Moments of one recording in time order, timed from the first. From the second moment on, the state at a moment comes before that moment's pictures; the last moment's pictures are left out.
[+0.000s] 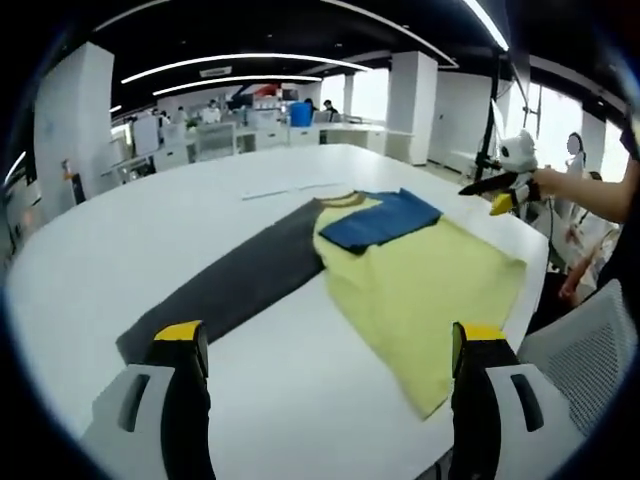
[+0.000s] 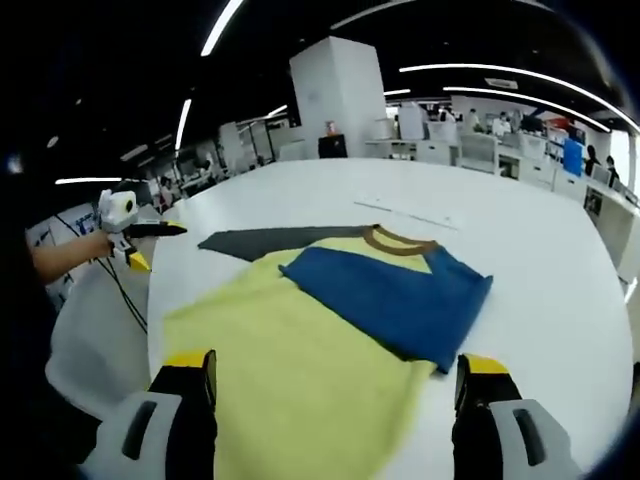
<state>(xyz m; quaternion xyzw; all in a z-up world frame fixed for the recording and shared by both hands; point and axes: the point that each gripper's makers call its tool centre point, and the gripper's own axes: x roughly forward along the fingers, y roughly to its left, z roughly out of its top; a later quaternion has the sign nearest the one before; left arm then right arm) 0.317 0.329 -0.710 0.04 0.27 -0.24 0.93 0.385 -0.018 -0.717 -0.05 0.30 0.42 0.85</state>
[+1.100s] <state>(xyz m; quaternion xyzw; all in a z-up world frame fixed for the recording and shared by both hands) 0.361 0.475 -0.743 -0.04 0.25 0.06 0.96 0.353 -0.031 -0.701 -0.02 0.25 0.38 0.89</state>
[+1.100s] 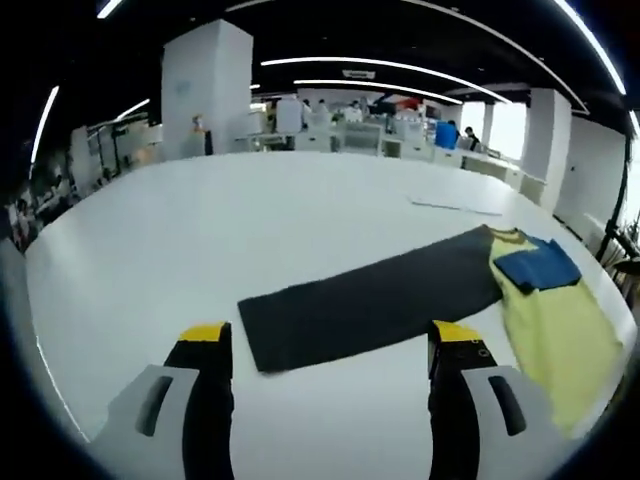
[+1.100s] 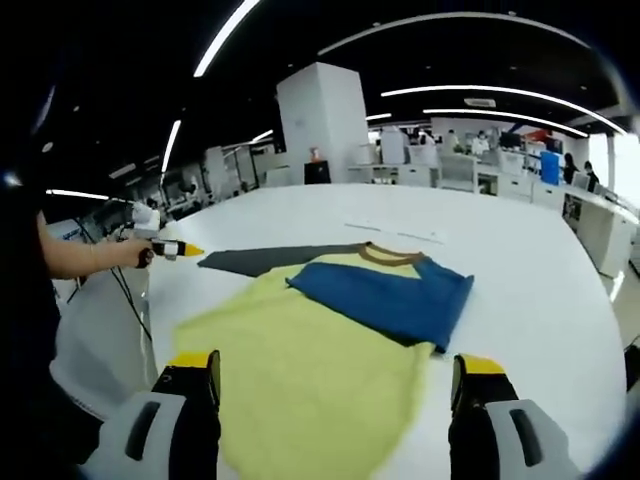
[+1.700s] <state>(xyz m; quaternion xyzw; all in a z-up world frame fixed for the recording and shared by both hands) 0.353 0.507 -0.771 -0.03 0.28 0.15 0.95 0.351 -0.034 -0.697 -0.03 0.25 0.38 0.89</state>
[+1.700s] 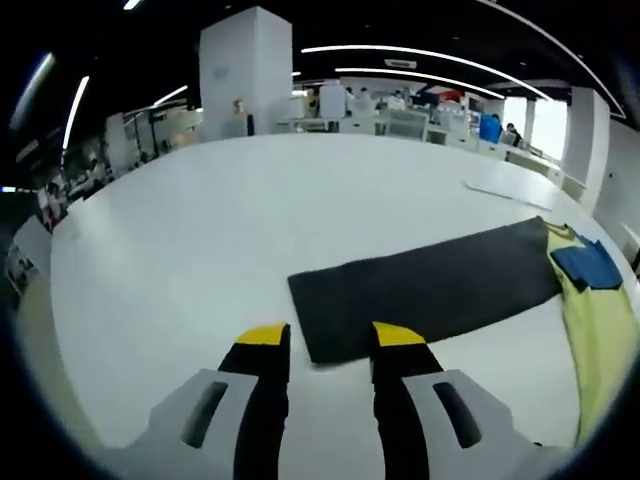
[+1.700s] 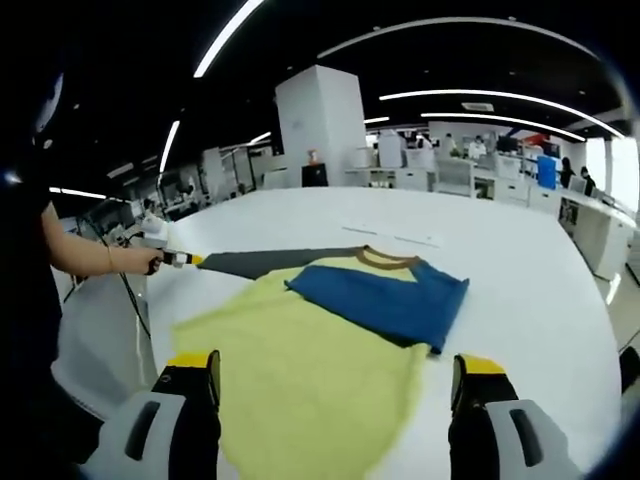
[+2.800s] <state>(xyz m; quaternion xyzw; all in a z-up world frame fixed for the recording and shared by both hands) 0.347 0.521 -0.787 -0.15 0.29 0.22 0.92 0.342 -0.029 -0.710 -0.04 0.27 0.37 0.89</state>
